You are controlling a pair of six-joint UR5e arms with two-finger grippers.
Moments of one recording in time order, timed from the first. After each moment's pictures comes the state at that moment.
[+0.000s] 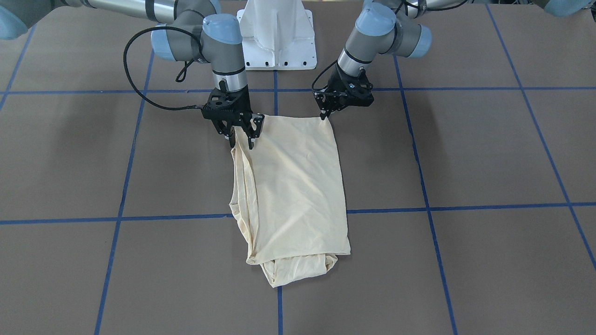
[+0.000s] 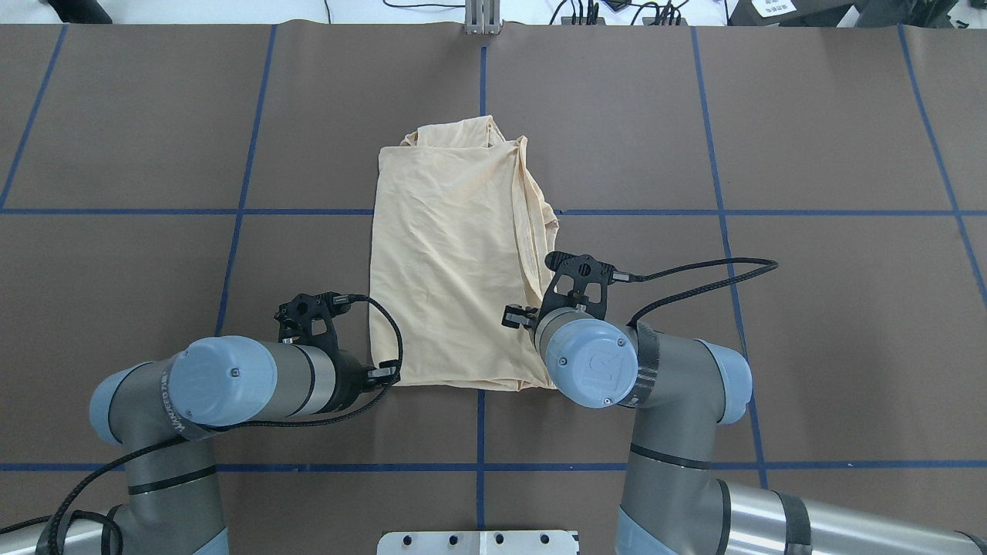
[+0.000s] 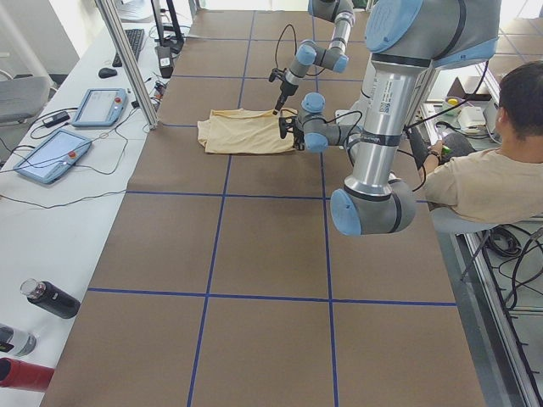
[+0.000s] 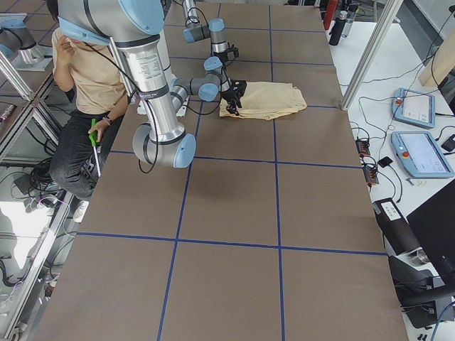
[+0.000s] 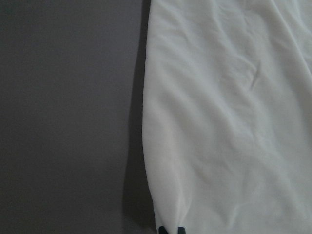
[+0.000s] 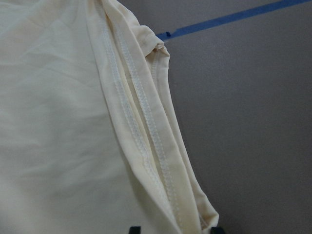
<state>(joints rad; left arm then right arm) -0.32 -1.89 -1.82 -2.10 -1.68 -1.56 0.31 -1.05 1.71 -1.36 1.38 1.59</state>
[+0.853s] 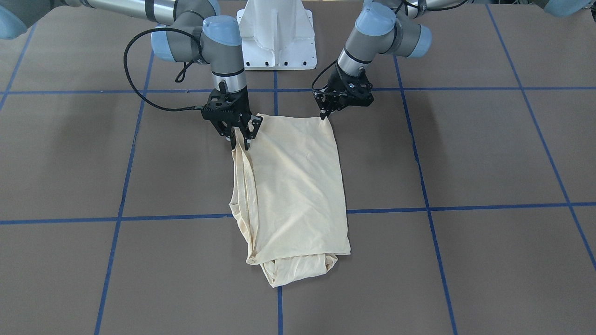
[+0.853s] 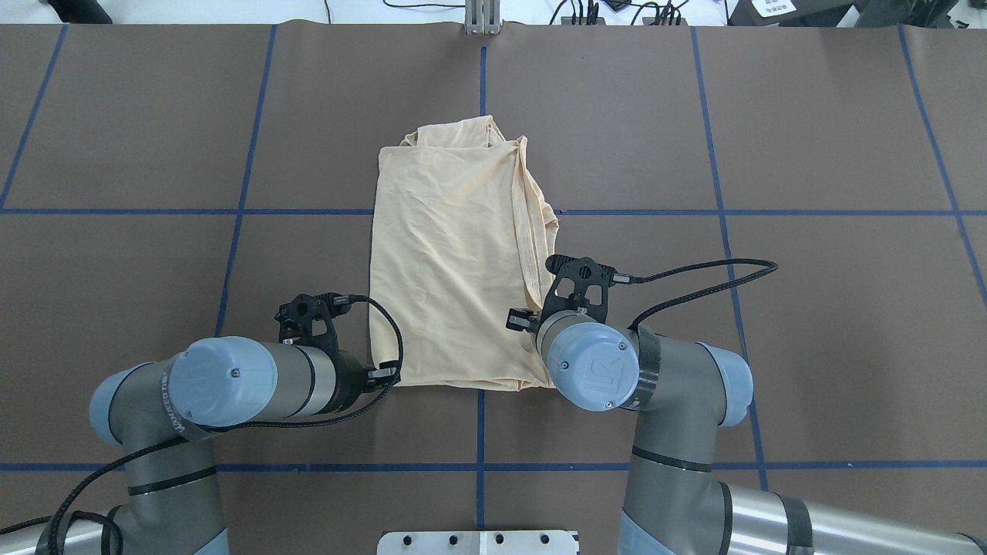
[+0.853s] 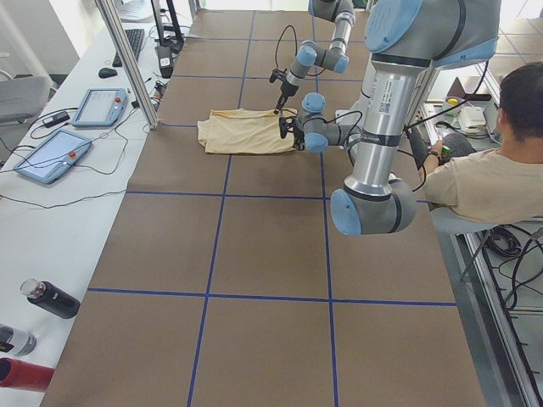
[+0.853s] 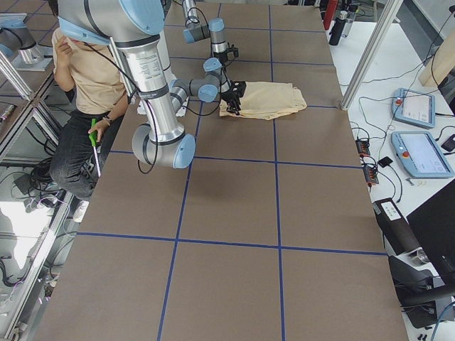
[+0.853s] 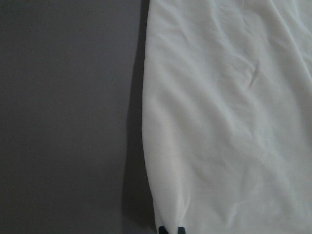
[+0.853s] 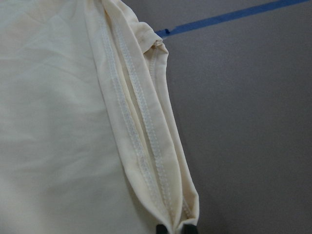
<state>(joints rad) -0.32 -1.89 -1.82 -2.10 -1.68 -1.56 0.31 -1.06 1.72 -1.35 1.37 1.58</state>
